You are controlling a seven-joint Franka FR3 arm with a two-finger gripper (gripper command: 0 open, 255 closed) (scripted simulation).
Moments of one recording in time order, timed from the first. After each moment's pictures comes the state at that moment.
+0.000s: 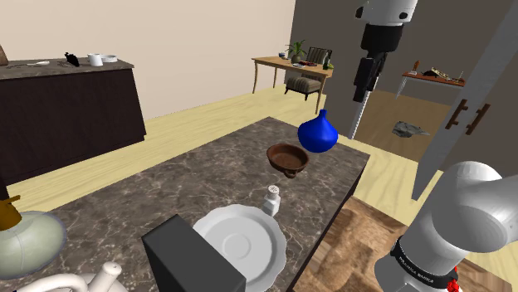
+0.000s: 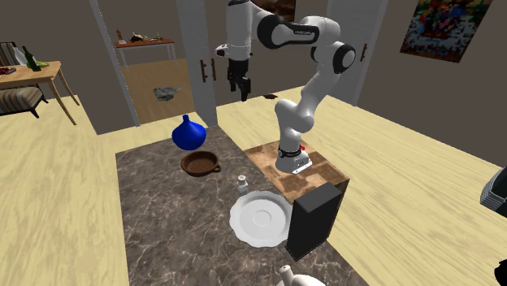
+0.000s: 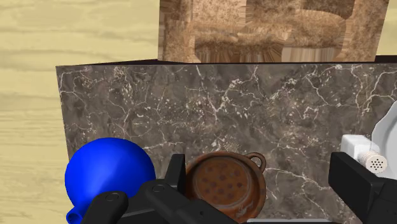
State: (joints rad) arm -0.01 -0.82 0.02 -2.26 -0.11 1.44 -0.12
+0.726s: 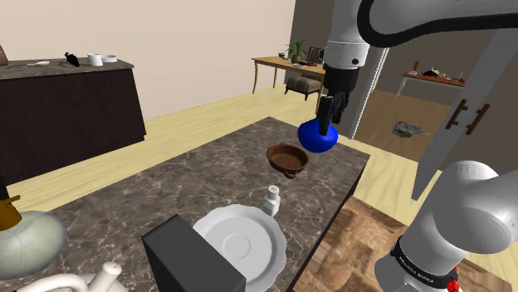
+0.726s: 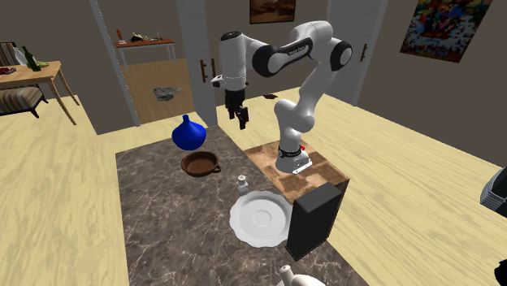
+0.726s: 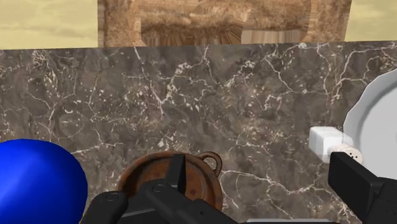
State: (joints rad) arm 0.03 -0.72 0.09 -2.43 0.01 1.67 0.00
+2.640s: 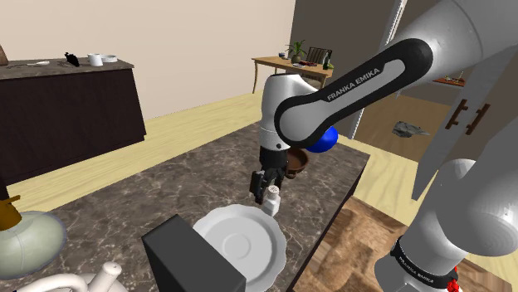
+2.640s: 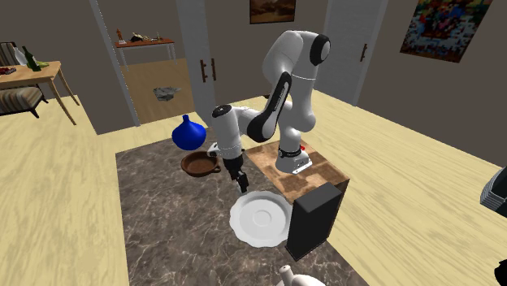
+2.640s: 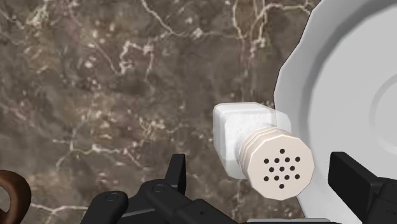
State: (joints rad) arm 0.14 -0.20 0.26 -2.54 0.24 2.28 0.14
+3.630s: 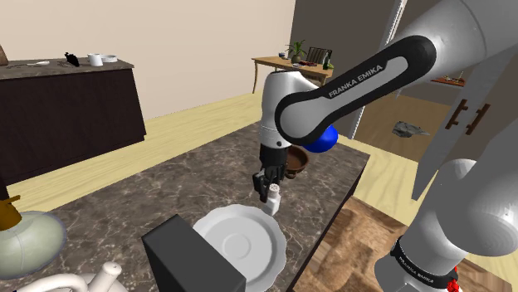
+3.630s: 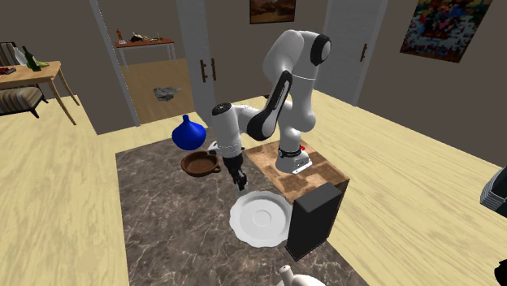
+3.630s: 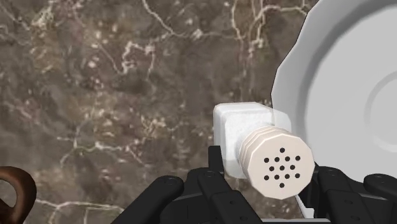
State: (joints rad) arm 0.14 -0.21 0.25 -2.53 0.24 2.26 0.14
